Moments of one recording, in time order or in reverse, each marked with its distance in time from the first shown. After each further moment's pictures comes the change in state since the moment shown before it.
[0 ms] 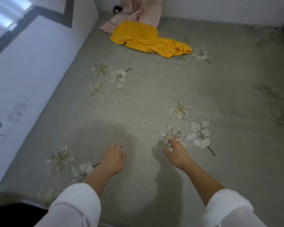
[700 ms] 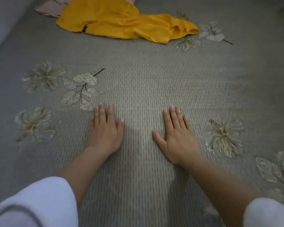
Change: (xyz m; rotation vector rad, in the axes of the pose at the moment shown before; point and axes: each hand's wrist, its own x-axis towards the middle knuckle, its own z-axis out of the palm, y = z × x) left_hand 0.420 0.013 -0.031 0.132 0.384 0.249; right_hand 0.353 -0.032 0.049 -0.516 0.438 -0.179
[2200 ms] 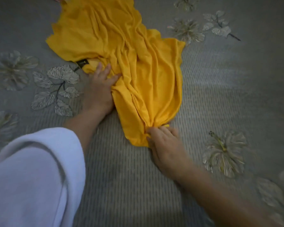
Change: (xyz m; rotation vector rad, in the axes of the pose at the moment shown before) left_hand 0.143 0.025 -0.009 -0.022 0.246 0.291; right_hand 0.029 0.008 0.004 0.341 0.264 -0.377
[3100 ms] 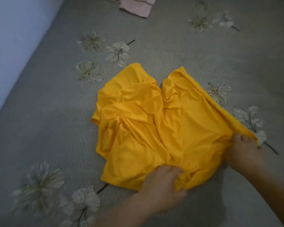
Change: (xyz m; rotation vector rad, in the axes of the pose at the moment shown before) left_hand -0.451 0.157 -0.108 -0.346 -0.648 0.098; right_hand -0.246 -0.073 -0.122 -0.603 -0.363 0.830
